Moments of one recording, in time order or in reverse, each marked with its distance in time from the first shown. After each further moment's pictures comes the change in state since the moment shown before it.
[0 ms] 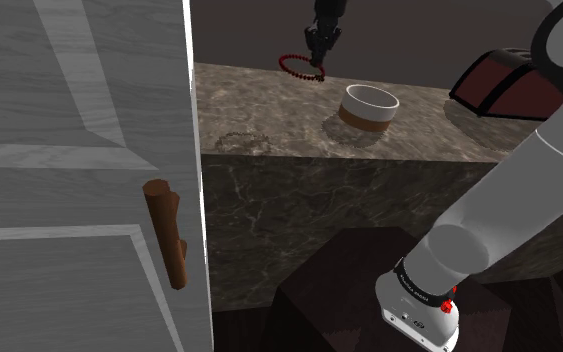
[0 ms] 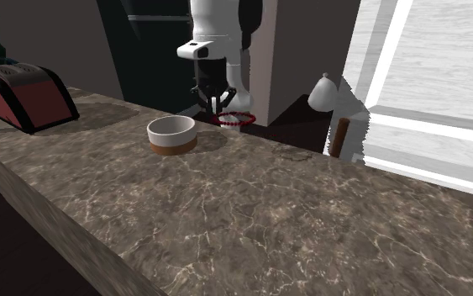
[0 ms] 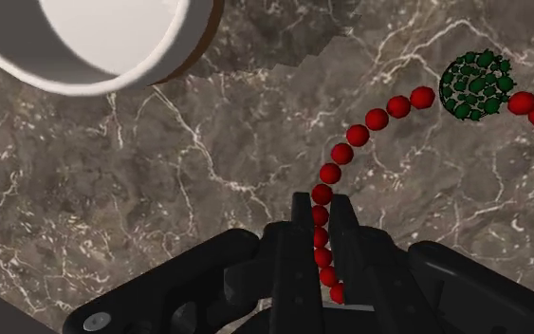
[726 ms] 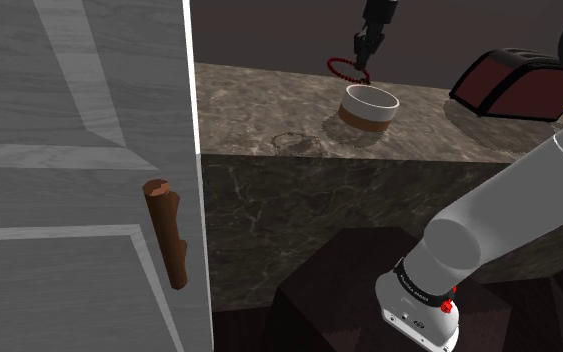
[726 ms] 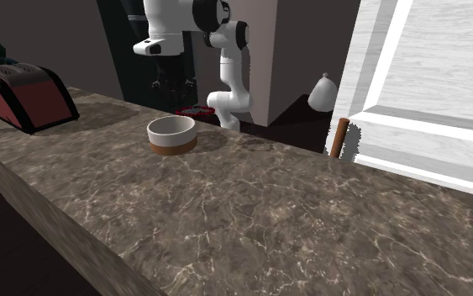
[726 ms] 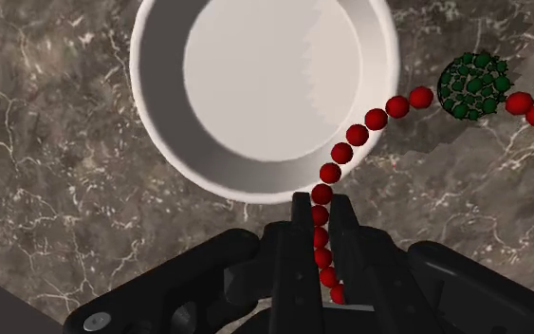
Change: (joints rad) arm -0.109 -0.111 -0.142 -0.119 -0.024 0.012 -0.248
